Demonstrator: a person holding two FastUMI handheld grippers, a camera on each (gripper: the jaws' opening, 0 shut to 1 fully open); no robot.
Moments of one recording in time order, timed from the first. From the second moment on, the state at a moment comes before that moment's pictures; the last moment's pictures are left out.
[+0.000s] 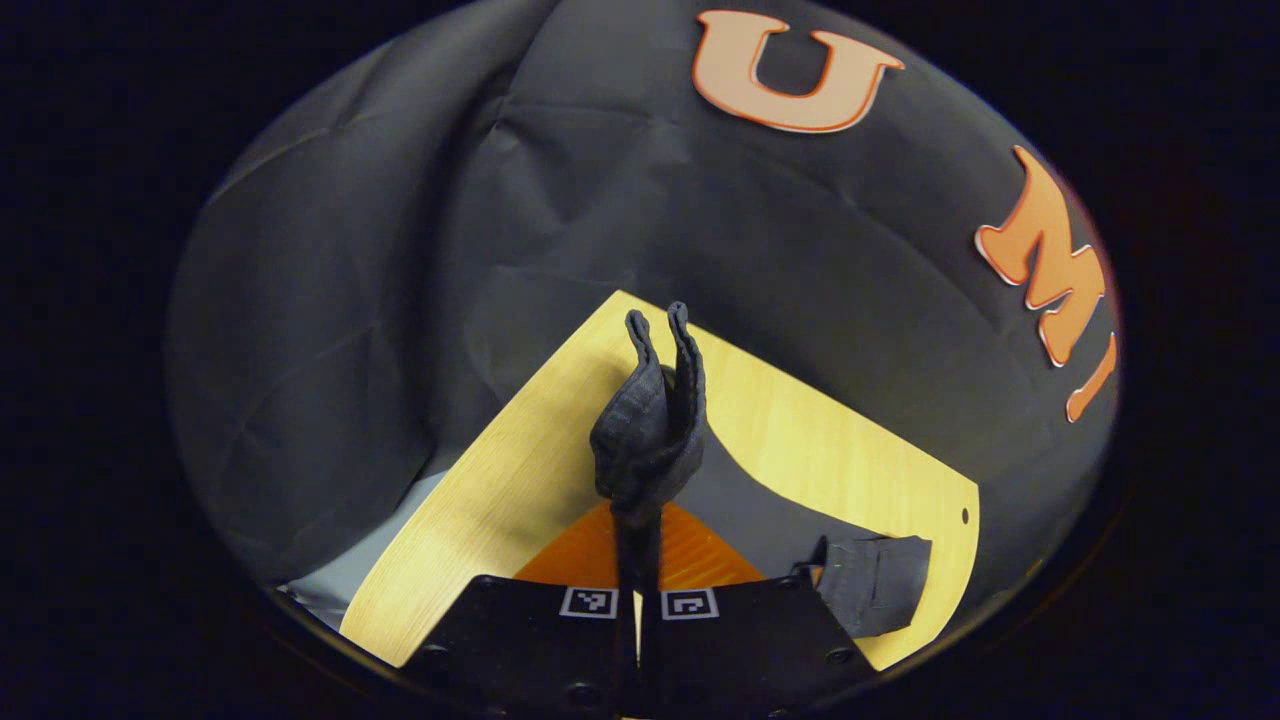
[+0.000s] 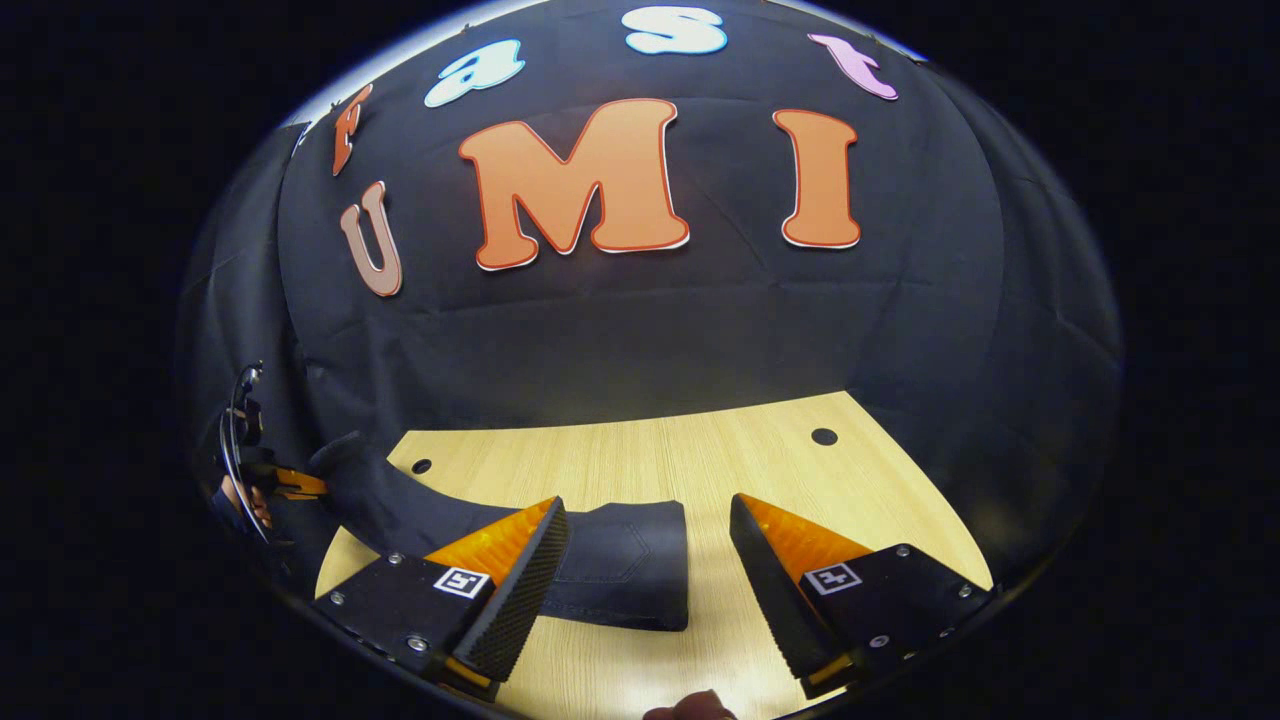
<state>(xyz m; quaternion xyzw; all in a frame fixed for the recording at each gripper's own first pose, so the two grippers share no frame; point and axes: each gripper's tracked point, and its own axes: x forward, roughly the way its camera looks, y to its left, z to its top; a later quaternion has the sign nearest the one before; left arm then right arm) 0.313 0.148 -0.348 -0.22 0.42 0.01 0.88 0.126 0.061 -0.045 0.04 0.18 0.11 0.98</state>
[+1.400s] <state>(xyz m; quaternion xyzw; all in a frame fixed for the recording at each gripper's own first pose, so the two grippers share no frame) 0.258 -0.246 -0.237 -0.06 0.45 -0.22 0.86 0.164 -0.056 -0.070 0.08 0.19 0.11 0.97</state>
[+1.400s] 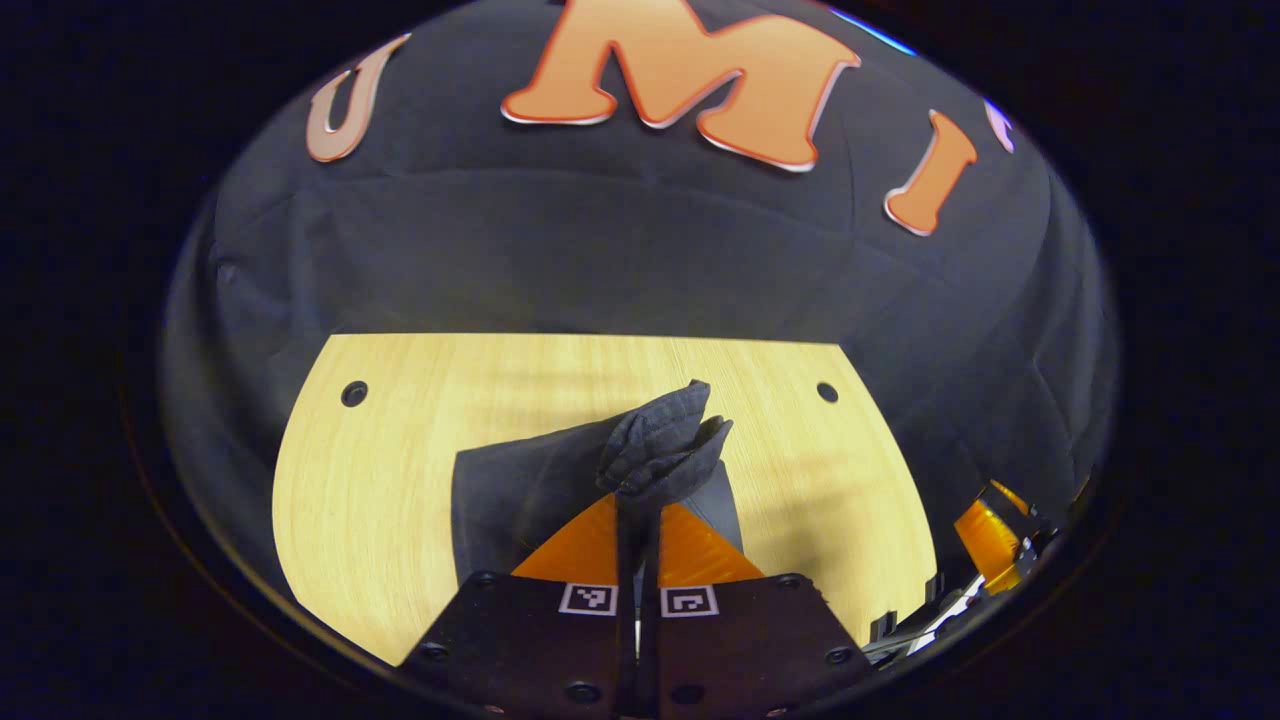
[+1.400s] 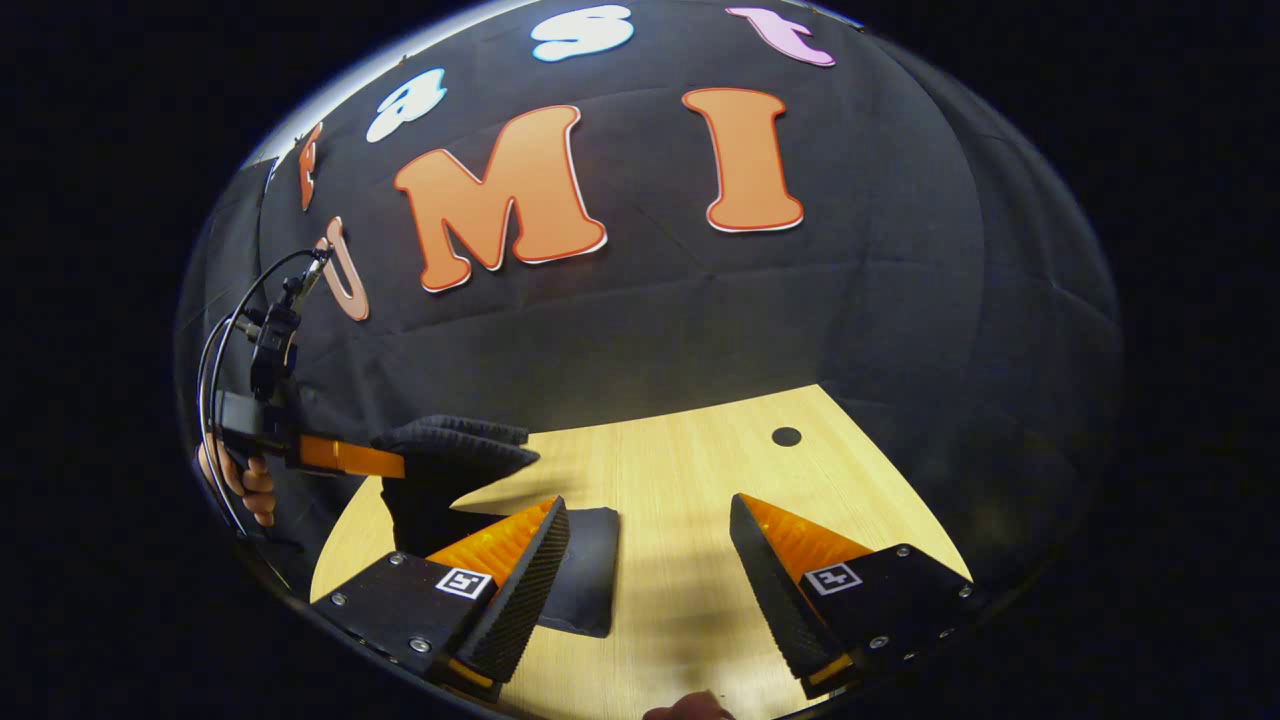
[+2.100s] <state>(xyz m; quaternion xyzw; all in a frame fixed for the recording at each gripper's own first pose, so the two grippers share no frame) 0.177 -0.319 -0.203 -0.04 0.42 -0.34 0.84 0.162 -0.046 -0.049 0.07 0.16 0.13 0.98</state>
